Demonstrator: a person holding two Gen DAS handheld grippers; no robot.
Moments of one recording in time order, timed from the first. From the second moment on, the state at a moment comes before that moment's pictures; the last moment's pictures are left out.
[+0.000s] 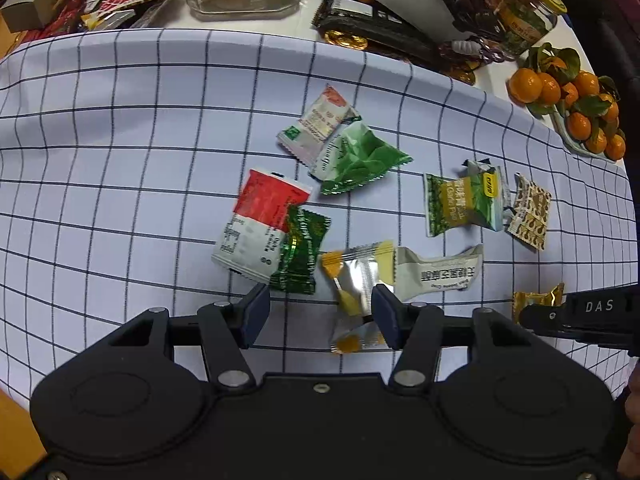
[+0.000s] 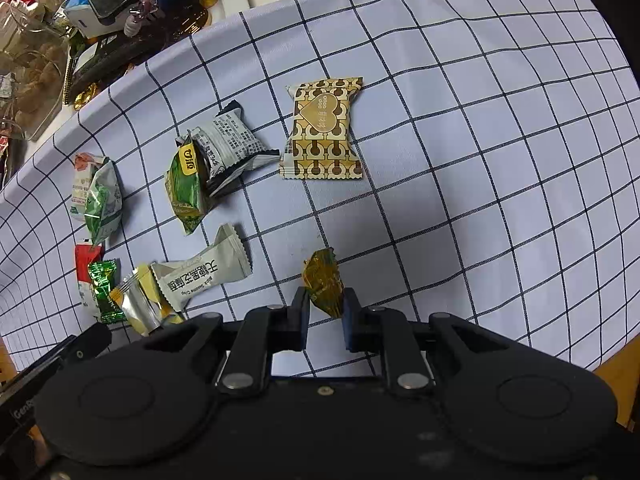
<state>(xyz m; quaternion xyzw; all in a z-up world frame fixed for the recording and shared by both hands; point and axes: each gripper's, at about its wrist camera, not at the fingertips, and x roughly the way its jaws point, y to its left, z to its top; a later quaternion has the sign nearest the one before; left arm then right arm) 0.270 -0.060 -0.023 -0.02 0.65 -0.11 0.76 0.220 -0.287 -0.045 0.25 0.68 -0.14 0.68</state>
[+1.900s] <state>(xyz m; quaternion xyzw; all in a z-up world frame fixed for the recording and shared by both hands) 0.089 -0.003 0.027 0.01 0.60 -0.04 0.80 0.048 -0.246 0.029 0.27 0.53 -0.06 0.80</state>
